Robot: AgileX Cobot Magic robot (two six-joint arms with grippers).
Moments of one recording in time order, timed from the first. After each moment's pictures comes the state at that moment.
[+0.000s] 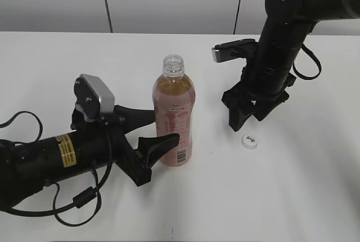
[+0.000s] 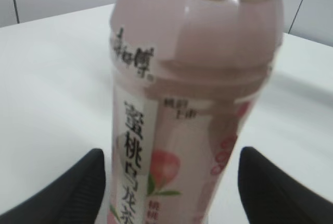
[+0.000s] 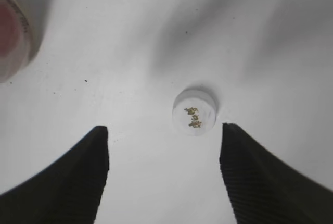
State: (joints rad) left arm -0.49 2.01 -0.50 0.59 -1.21 -0.21; right arm 0.38 2.05 -1.42 0.20 1.00 -0.34
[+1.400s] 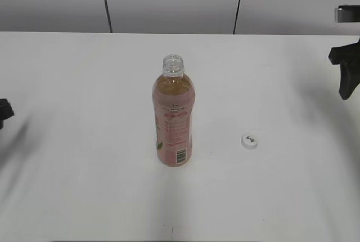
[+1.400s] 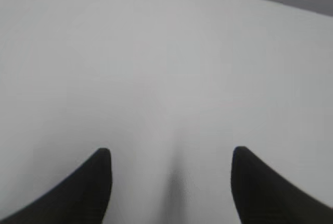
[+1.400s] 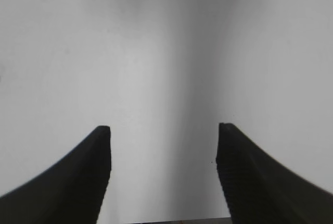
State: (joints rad) left arm 0.04 1.64 -0.25 0.06 -0.84 -0.26; right arm 0.02 1.88 -1.42 0.01 1.20 -0.06
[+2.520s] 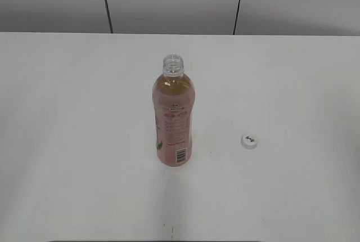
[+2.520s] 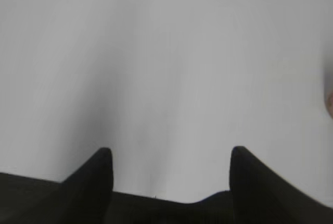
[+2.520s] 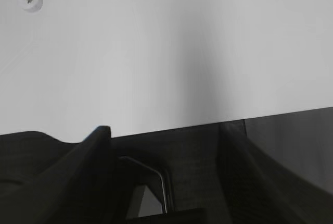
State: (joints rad) left arm 0.04 0.52 -0.60 0.01 1.02 -0.23; right arm 0.02 0.73 -0.77 0.01 1.22 0.04
